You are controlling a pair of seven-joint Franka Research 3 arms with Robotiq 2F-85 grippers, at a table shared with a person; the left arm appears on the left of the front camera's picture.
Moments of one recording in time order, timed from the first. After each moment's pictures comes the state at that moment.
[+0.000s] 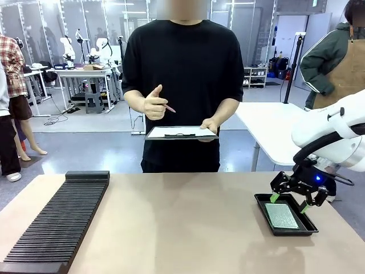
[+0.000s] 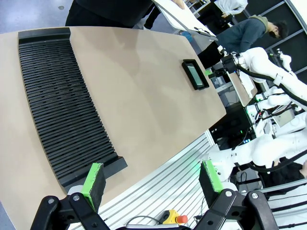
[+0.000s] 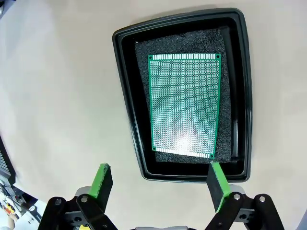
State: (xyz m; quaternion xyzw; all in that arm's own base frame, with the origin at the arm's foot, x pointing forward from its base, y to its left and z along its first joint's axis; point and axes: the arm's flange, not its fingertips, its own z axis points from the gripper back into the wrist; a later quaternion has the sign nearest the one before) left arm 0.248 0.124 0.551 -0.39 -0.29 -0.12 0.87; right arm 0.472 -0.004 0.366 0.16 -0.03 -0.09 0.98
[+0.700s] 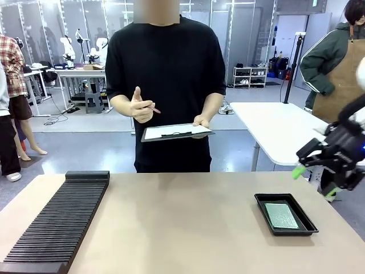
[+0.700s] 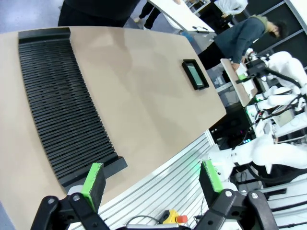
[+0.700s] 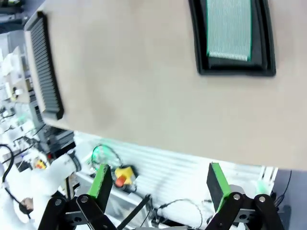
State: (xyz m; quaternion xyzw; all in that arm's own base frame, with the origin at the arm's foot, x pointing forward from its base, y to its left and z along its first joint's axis) left arm 0.248 0.124 0.550 -0.39 -0.29 -0.12 0.87; right arm 0.373 -0.026 0.505 0.28 0.01 -0.07 0.96
